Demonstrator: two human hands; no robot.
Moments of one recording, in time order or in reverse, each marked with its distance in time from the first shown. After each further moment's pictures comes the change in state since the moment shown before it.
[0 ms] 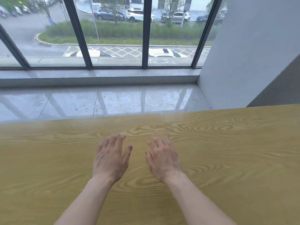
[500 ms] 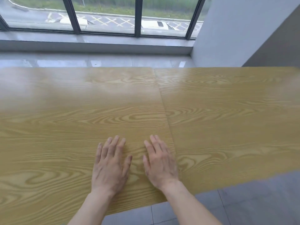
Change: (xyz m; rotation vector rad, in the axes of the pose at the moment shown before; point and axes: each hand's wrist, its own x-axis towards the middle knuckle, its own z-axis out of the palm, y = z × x) left_hand -0.229 -0.002 0.066 -0.002 -0.083 0.056; right_hand -0.223 -0.024 0.063 0.021 -0.044 0.065
